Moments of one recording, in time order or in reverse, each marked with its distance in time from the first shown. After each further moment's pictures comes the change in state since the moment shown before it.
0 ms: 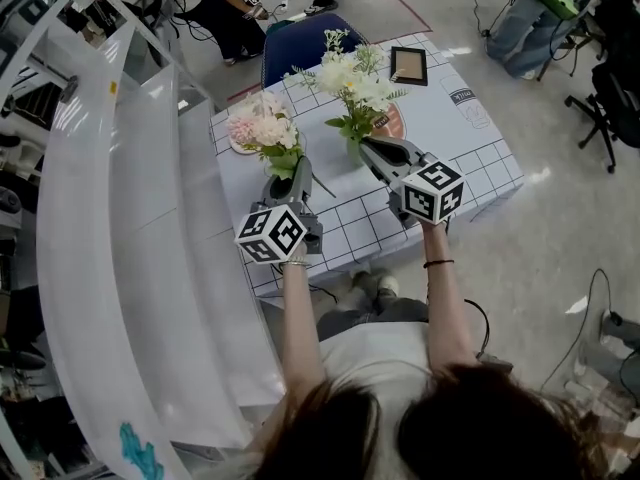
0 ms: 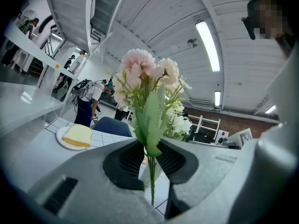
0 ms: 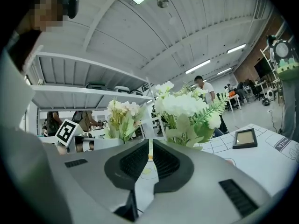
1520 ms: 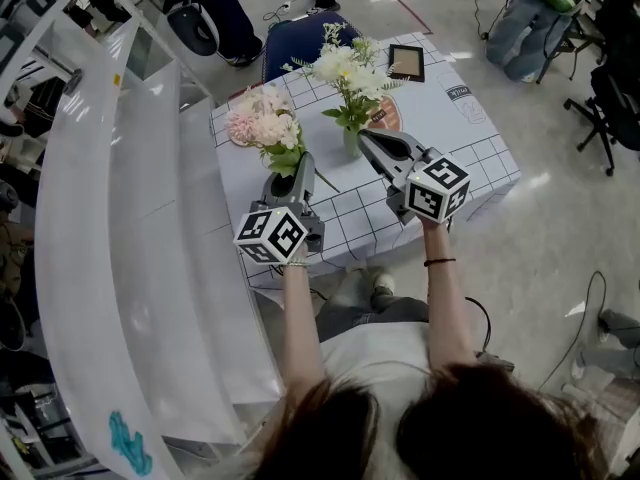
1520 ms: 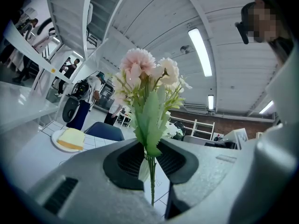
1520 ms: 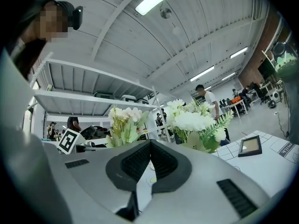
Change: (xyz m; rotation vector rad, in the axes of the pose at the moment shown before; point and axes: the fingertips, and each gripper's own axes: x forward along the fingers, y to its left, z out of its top) left arm -0.023 -0.033 0.006 0.023 -0.070 -0.065; right arm -0.023 0.029 0.027 -0.013 -0.108 0.066
